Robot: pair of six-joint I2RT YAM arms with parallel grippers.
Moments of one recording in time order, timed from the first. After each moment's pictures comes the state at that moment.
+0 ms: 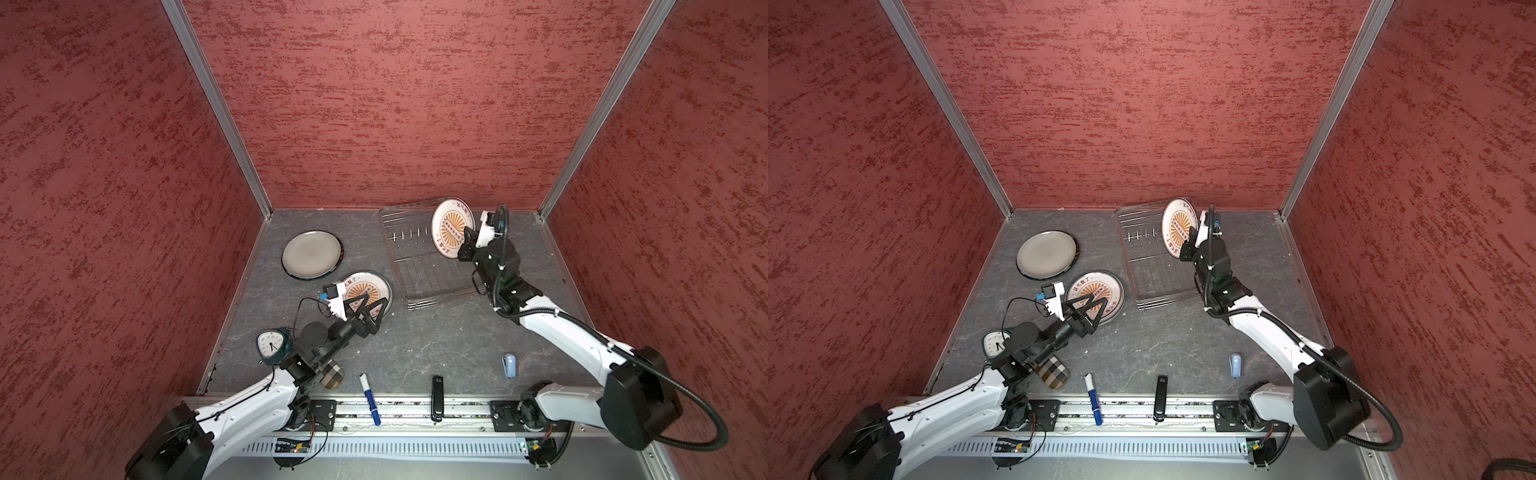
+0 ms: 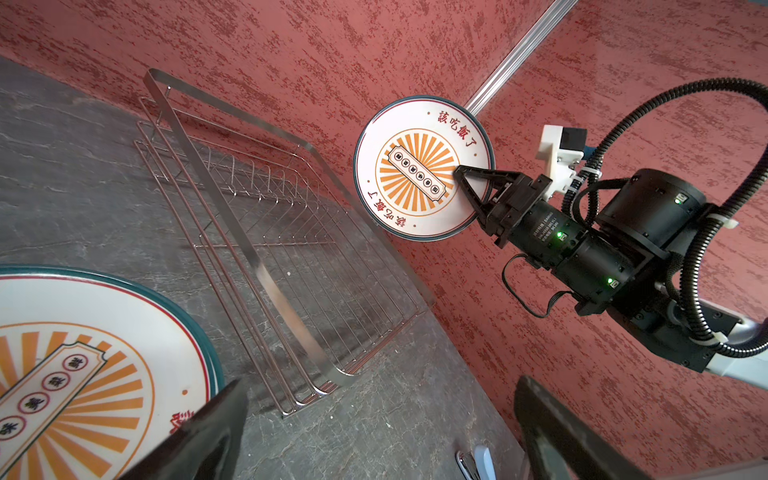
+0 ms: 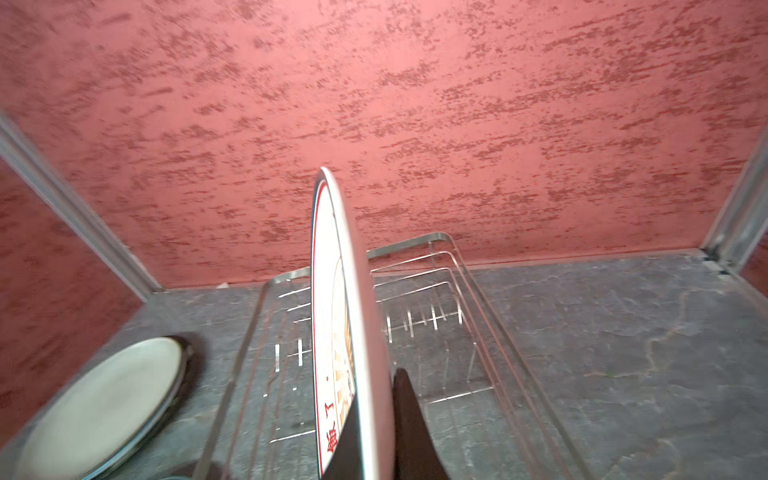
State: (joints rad) left arm -0.69 0.81 0.10 0.76 0.04 -0.74; right arm 0.46 1.24 0.82 0.33 0.24 0.31
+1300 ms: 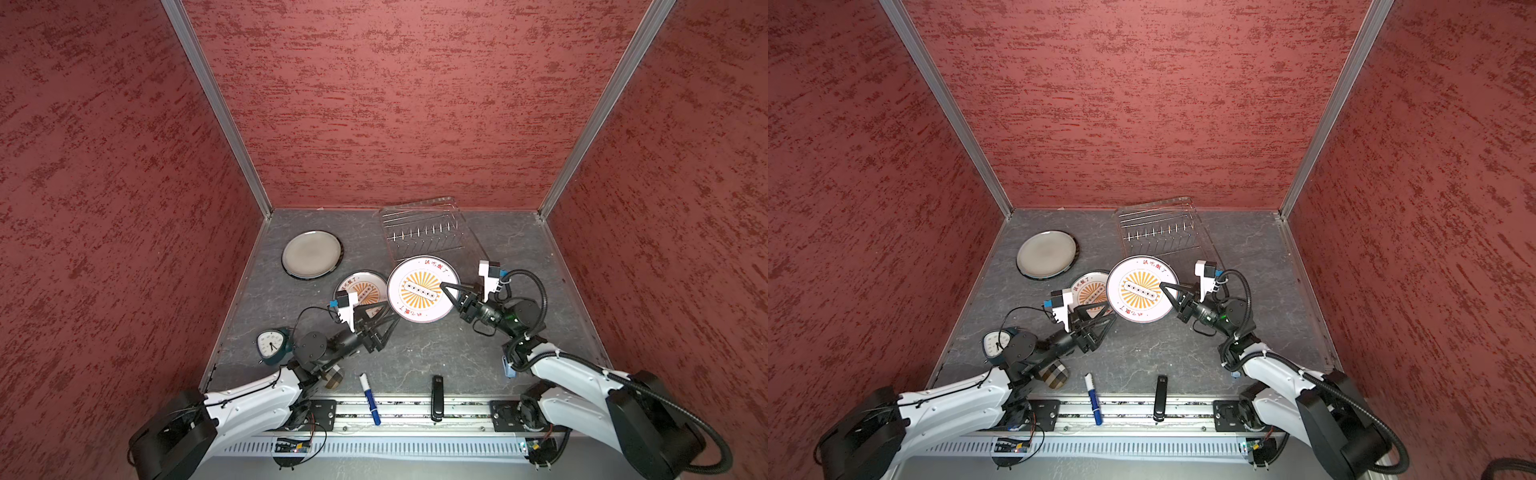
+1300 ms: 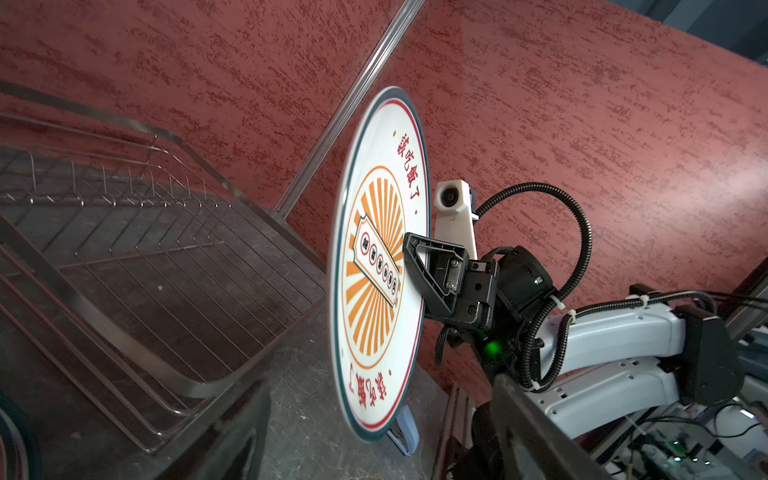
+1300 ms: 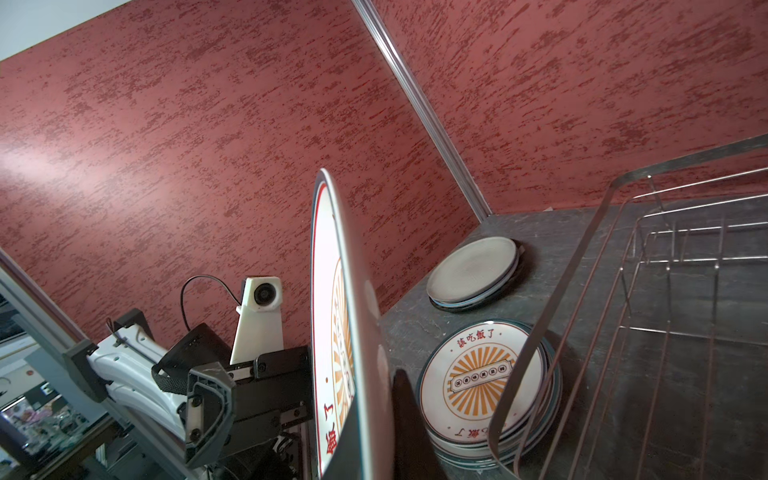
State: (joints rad) left arm -0.84 0.90 0.10 1.02 0.15 -0.69; right arm 0.50 1.11 0.27 1.11 -0.56 0.77
